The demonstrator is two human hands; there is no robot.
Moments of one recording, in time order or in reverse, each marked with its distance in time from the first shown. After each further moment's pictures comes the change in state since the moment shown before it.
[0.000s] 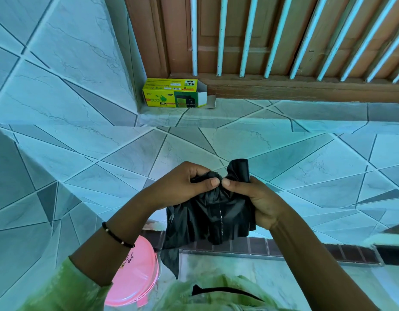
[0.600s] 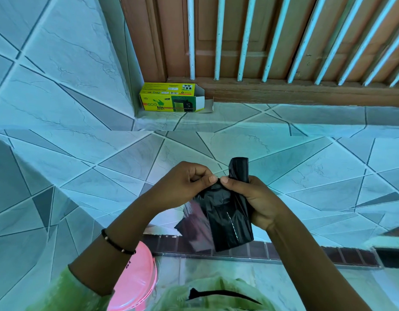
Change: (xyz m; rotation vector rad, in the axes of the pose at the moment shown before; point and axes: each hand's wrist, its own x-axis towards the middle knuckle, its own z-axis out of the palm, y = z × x) left_hand 0.011 -0.002 -0.001 0.102 0.087 -0.006; right_hand 0.008 -0.006 -0.002 -0.050 0.083 -0.029
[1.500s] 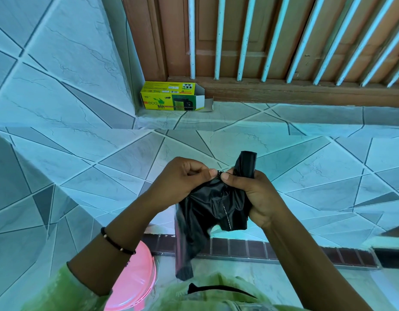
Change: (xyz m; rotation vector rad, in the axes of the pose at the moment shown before) left_hand -0.008 0.010 0.004 -0.153 0.161 -0.070; right_hand -0.007 -0.003 0.010 0.032 0.129 -0.138
